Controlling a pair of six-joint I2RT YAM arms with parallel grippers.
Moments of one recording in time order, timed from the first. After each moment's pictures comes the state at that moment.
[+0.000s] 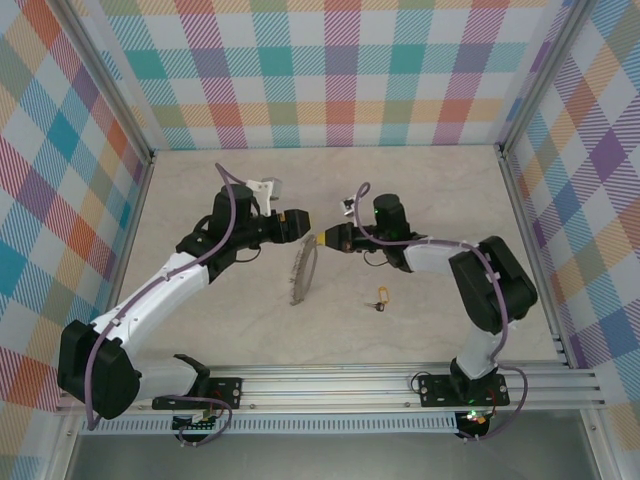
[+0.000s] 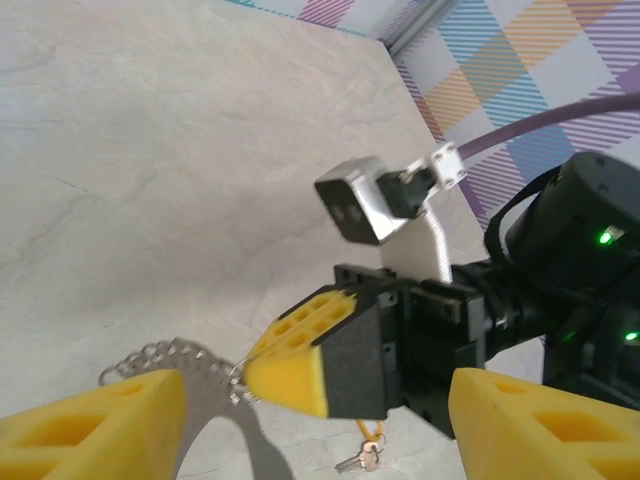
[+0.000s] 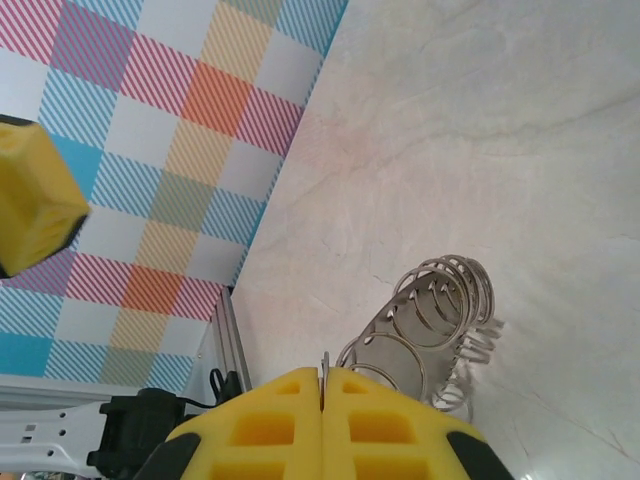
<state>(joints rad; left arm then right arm) -0.48 1.25 1.00 -0.23 0.33 -0.52 0.52 1.80 0.89 0.52 -0.87 0.78</state>
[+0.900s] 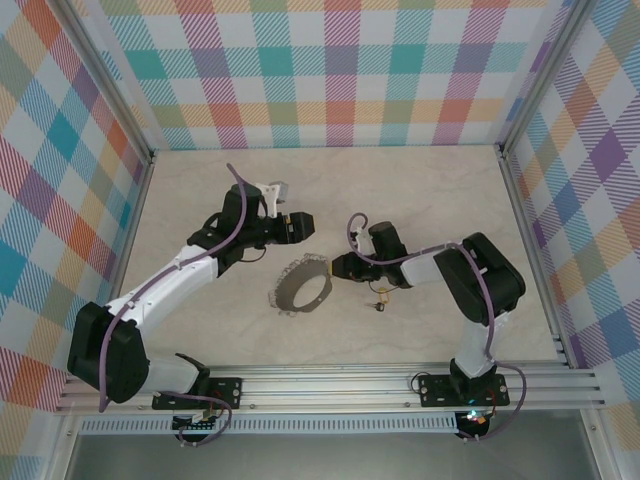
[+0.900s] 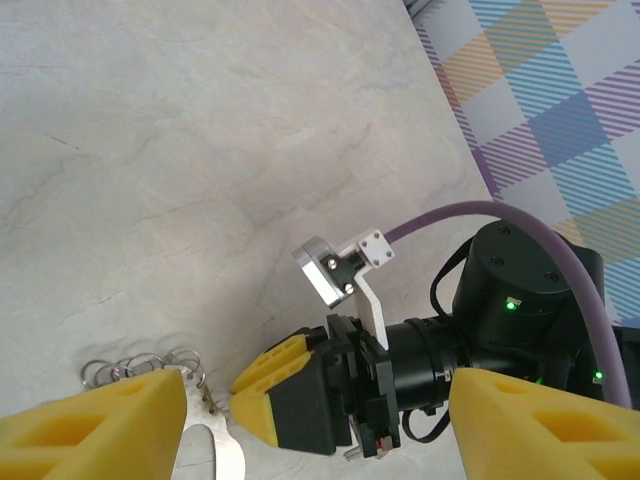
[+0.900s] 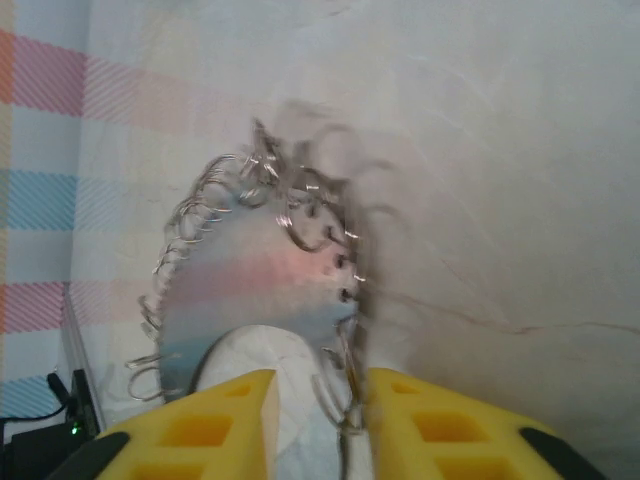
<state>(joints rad) -0.47 1.34 1.00 -0.21 0.38 -0.53 0.53 1.83 0.74 0.34 -0.64 0.64</state>
